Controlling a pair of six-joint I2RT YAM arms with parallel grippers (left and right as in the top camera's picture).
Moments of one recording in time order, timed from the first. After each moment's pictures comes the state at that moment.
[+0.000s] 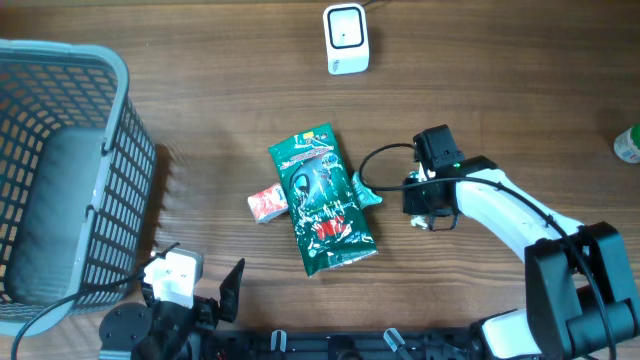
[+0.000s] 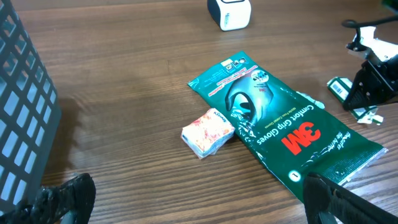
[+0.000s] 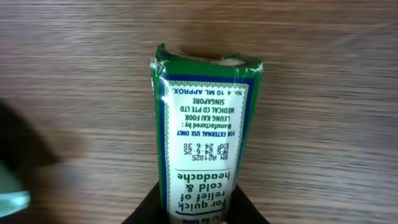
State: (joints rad) left arm -0.06 0.01 0.59 -1.06 0.21 0.03; right arm 0.30 1.63 0.81 -0.58 -0.05 0.33
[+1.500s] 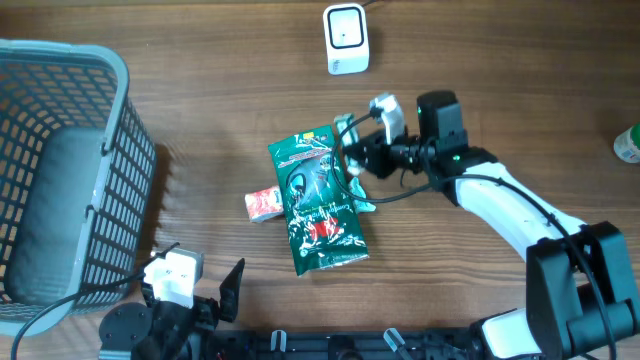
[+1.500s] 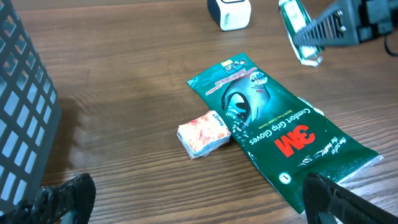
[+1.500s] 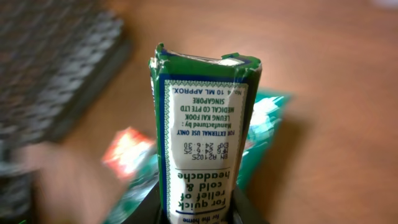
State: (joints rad) left arm -0.06 0.01 0.59 -1.06 0.21 0.03; right arm 0.30 1.64 0.89 -0.01 -0.65 0.04
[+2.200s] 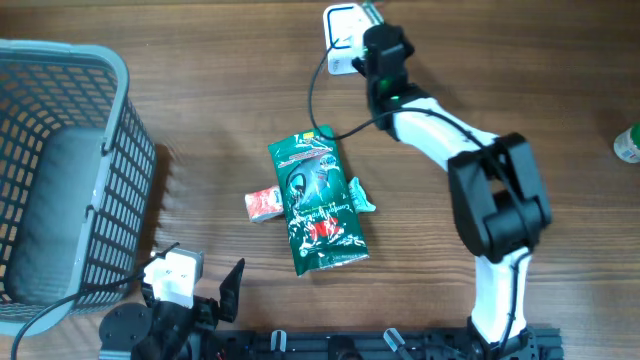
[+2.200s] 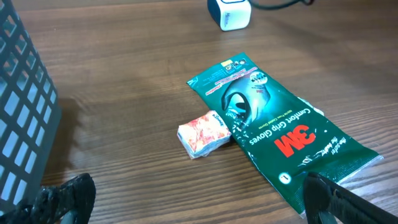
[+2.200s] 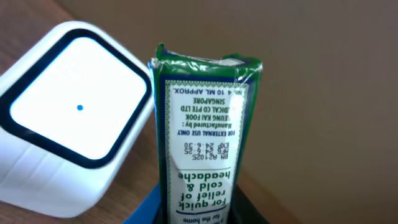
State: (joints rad) left arm -0.06 0.01 0.59 -1.06 0.21 0.03; right arm 0.41 2.17 1.45 0.36 0.47 -0.72
